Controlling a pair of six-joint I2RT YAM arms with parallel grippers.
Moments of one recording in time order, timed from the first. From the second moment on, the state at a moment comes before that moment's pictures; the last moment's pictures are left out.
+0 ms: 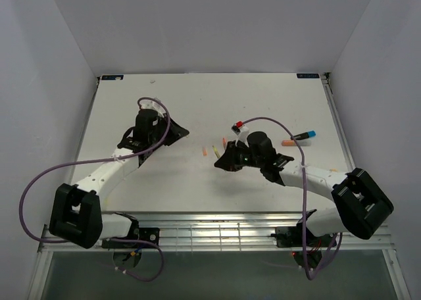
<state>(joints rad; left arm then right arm) -0.35 1.26 0.82 -0.02 0.20 -0.86 0.75 1.36 0.60 0.31 -0.42 0.57</state>
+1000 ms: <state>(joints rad) -0.46 1.82 1.12 -0.35 0.15 -0.66 0.60 1.64 0.84 -0.09 0.04 0.41</state>
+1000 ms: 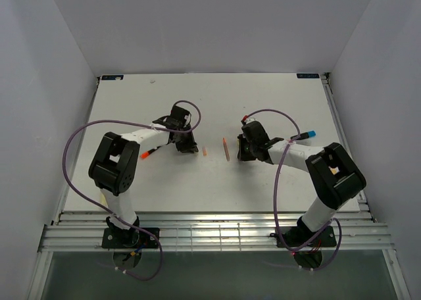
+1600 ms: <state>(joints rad) -0.46 1.89 1.18 -0.35 0.15 -0.65 0.58 1.71 0.90 -0.06 0.00 0.40</state>
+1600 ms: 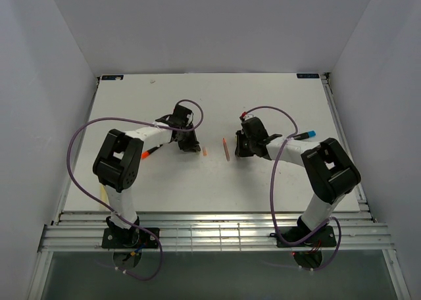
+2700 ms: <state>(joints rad) -0.47 1.85 1.10 -0.26 0.16 -0.67 0.56 1.79 0.96 0.03 -0.08 0.40</state>
